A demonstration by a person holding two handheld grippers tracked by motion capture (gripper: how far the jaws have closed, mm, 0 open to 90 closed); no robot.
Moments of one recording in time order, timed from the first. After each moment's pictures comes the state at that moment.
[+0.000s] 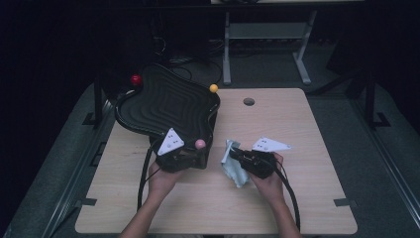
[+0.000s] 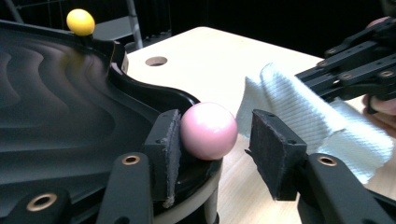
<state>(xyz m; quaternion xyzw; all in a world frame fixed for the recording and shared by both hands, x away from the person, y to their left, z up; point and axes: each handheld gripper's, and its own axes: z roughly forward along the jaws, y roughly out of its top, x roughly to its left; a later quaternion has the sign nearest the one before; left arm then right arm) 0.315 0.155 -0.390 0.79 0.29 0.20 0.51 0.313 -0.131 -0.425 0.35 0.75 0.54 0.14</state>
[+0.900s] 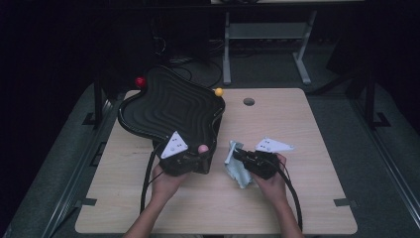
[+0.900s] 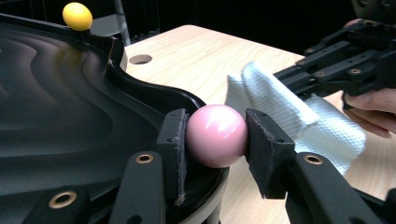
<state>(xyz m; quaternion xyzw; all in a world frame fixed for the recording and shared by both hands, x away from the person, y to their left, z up) 0.306 0.146 -0.394 0.79 0.27 0.18 0.52 0.314 -0.139 -0.431 0.36 0.75 0.54 0.14</state>
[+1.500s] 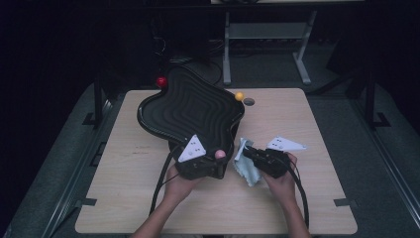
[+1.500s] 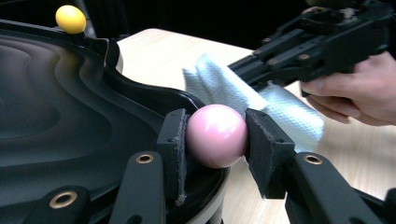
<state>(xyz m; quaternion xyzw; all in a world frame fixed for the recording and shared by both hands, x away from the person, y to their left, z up) 0.301 0.104 -0.393 0.81 0.21 0.15 0.52 0.313 -0.165 -0.427 0.38 0.74 0.54 0.15</state>
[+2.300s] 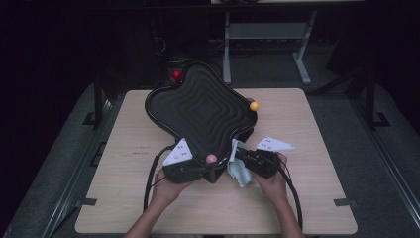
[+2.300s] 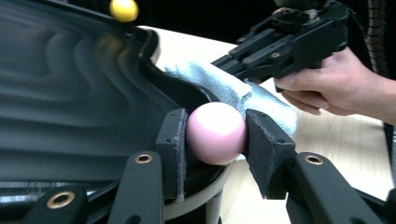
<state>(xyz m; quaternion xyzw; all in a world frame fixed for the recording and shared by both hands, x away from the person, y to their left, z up) 0.293 0.143 -0.392 0.81 0.21 0.14 0.53 0.315 -0.140 -0.428 0.36 0.75 0.54 0.14</state>
